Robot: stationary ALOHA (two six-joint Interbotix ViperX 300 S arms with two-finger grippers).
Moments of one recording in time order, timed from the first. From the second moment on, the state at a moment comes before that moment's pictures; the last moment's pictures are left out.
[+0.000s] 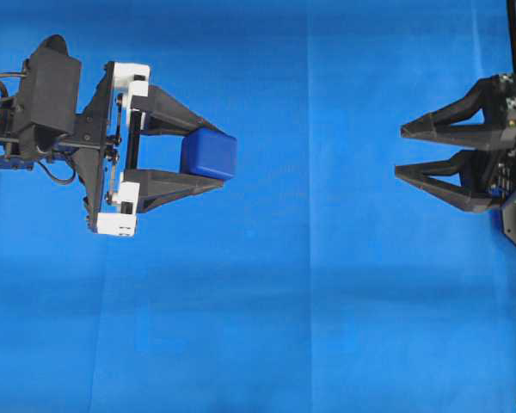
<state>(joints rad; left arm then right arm) -0.03 -0.37 0.74 0.01 -0.29 -0.04 -0.01 -0.86 1.06 -0.56 -0.16 -0.52</state>
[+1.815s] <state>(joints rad) -0.03 -0.37 0.74 0.01 -0.29 -0.04 -0.01 -0.85 1.06 -0.64 -0.16 -0.62</state>
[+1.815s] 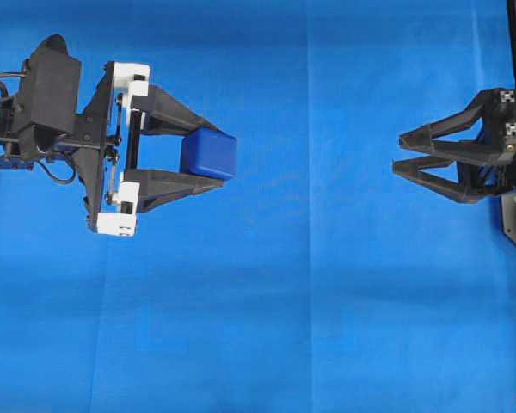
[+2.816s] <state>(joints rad) -0.04 -0.37 0.74 0.01 -0.29 -0.06 -0.01 -0.42 0.73 -0.67 -0.23 -0.66</state>
